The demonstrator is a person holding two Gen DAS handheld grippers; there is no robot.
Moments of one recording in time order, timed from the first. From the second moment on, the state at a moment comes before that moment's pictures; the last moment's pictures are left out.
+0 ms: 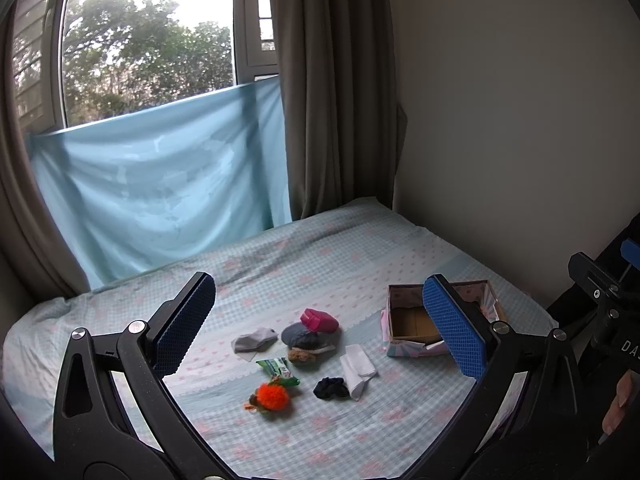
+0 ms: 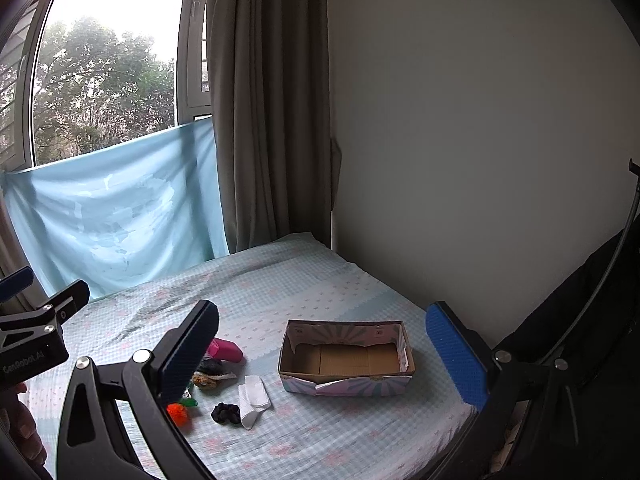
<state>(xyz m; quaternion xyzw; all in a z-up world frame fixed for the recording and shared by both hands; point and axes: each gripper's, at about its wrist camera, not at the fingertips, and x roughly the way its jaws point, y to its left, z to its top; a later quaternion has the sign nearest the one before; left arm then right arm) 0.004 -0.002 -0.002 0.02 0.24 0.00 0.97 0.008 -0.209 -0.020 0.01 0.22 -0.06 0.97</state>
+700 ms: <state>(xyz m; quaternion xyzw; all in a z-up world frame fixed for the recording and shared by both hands) 0.002 0.000 -0.001 0.02 0.24 -0.01 0.97 0.009 -0.209 -0.022 0.01 0.22 -0.06 0.97</state>
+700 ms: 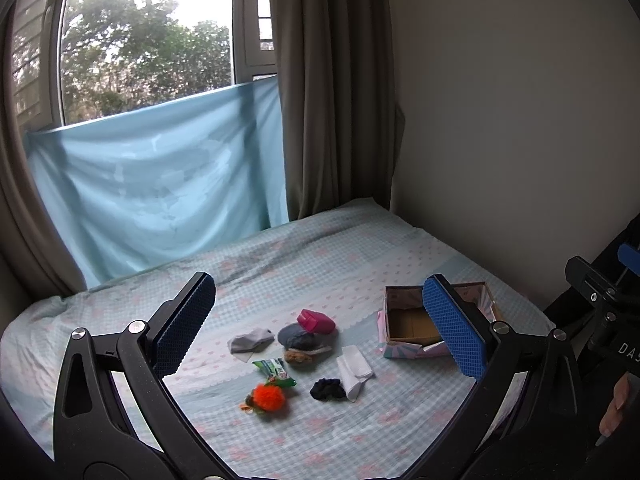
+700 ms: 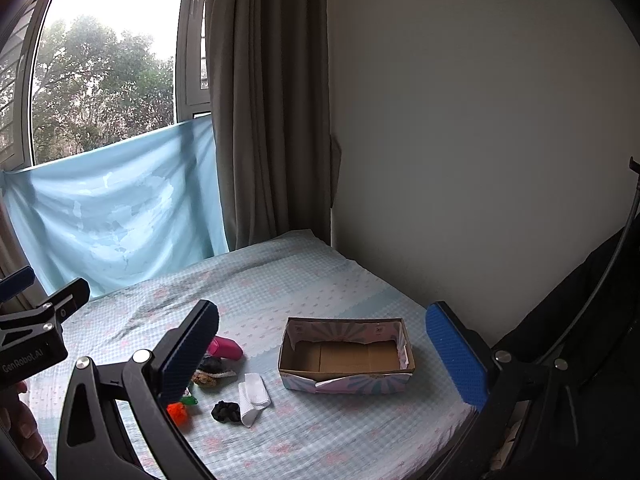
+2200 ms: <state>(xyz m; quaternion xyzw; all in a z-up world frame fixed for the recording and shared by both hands) 0.019 0.055 -0.017 -0.02 0.27 0.08 0.96 0.036 -0.214 -0.036 0.01 0.24 -0.02 0.97</state>
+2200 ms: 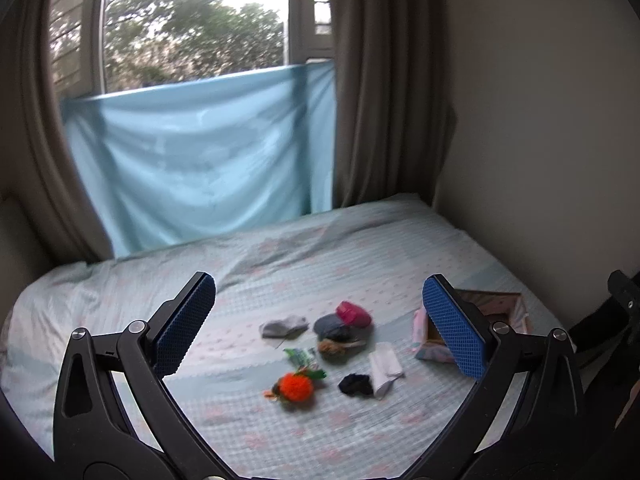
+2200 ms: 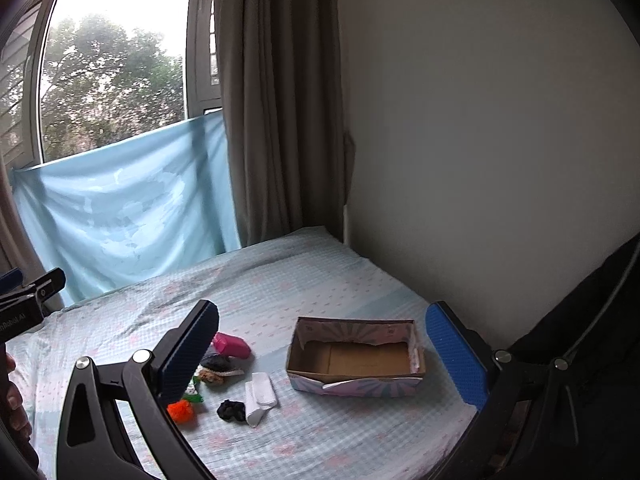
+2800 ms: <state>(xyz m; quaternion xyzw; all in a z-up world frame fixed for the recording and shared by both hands) 0.049 0.127 -0.206 0.03 0.38 0.01 0.92 0.089 -0.114 -0.188 0.04 0.33 -0.01 0.94</state>
